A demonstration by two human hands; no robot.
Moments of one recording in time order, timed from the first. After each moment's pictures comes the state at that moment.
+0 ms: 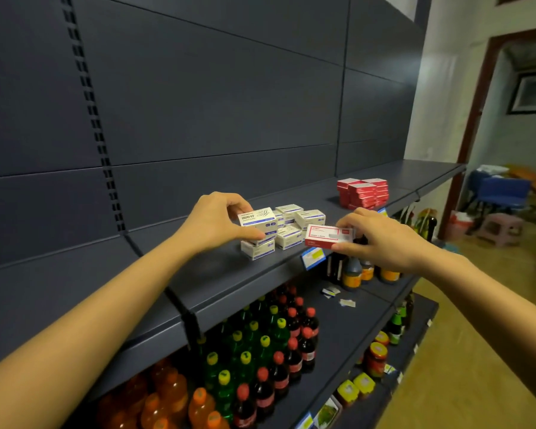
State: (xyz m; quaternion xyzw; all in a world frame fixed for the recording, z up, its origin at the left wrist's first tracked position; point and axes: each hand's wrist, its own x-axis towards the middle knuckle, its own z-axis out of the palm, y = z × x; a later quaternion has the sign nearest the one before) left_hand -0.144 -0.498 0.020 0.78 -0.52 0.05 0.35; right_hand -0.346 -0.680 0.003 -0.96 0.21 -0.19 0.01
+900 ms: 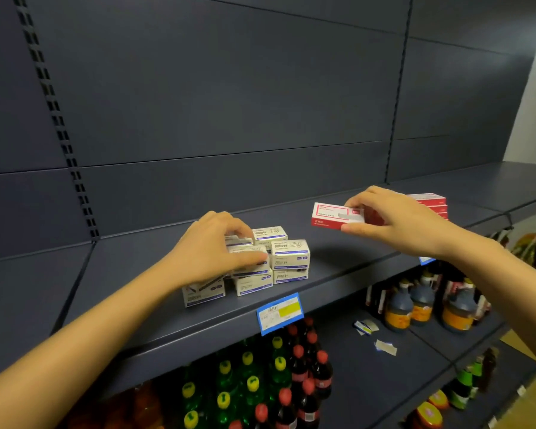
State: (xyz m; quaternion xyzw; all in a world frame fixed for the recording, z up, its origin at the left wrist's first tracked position) left_hand -0.131 -0.630 -0.008 0.86 -0.43 0.12 0.23; right_hand -0.270 -0.880 0.017 -0.97 0.03 -0.22 0.08
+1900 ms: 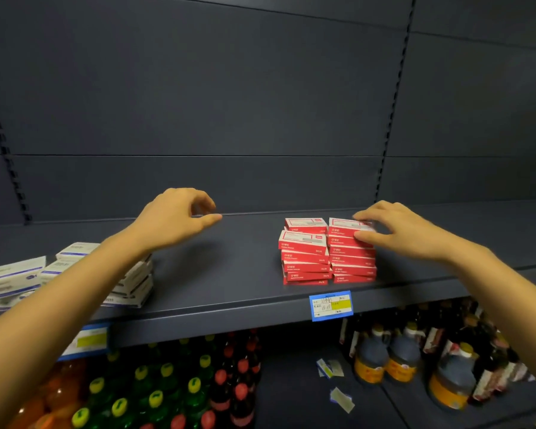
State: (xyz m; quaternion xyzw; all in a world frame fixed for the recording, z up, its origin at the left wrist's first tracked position) left_hand -0.154 -0.827 0.025 0.92 -0.26 0.20 0.22; right_hand -0.244 -1.154 0.020 -0.99 0.00 -0.11 0.09
